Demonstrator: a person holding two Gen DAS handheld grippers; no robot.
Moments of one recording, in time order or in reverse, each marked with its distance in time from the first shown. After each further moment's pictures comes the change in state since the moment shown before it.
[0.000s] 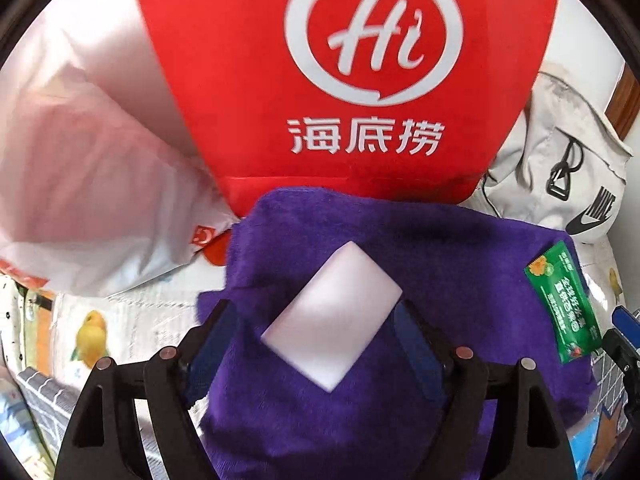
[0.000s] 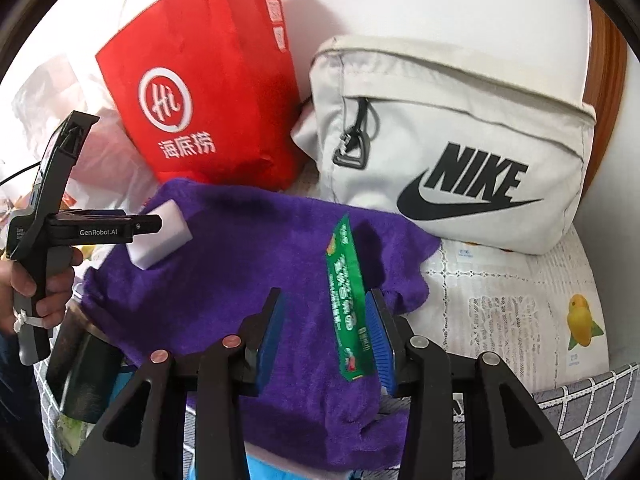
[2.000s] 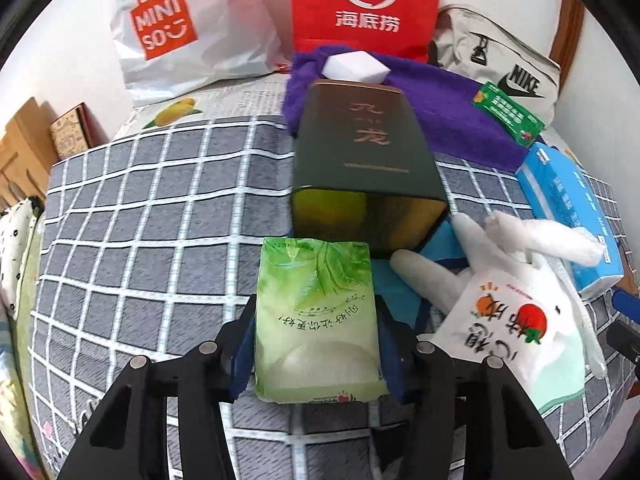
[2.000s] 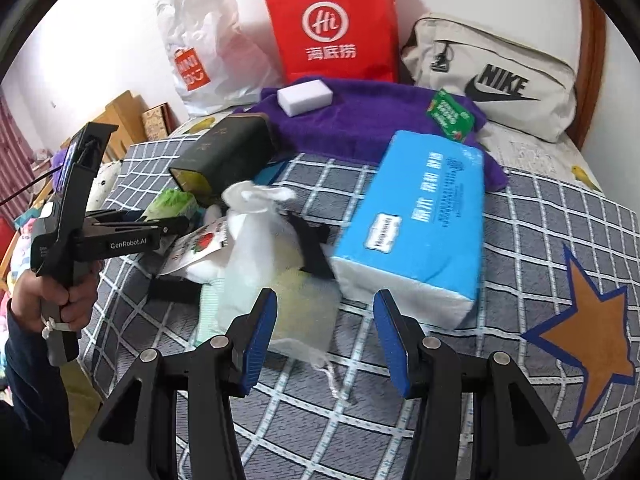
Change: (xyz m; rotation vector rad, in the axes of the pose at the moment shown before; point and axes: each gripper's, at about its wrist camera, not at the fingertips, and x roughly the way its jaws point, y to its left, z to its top) left arm -0.085 0.052 -0.273 -0.034 -0.032 -0.020; right arm -0.122 0.101 -0.214 -0.102 0.061 0.114
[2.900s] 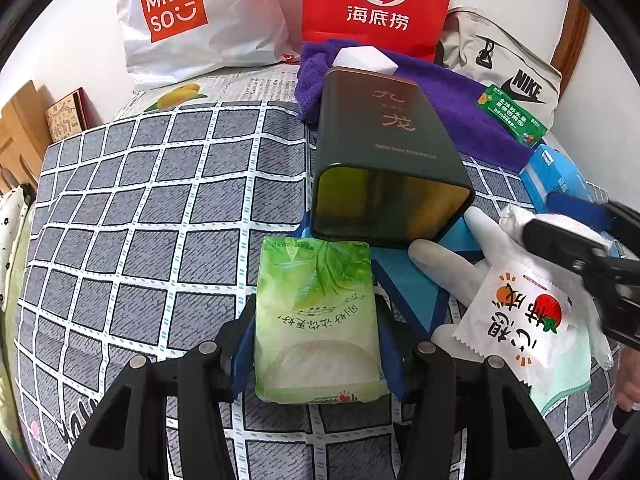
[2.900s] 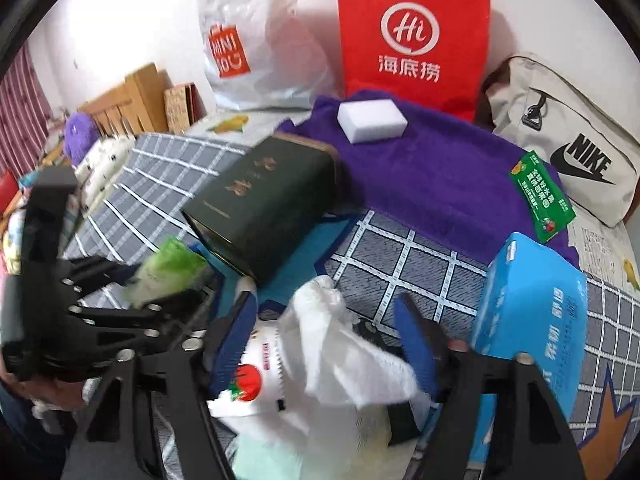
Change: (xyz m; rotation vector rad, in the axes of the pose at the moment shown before) left arm 0.008 0.011 -0.006 -0.028 0.004 -0.047; right arm 0.080 0.060 0.078 -0.170 0.029 0.001
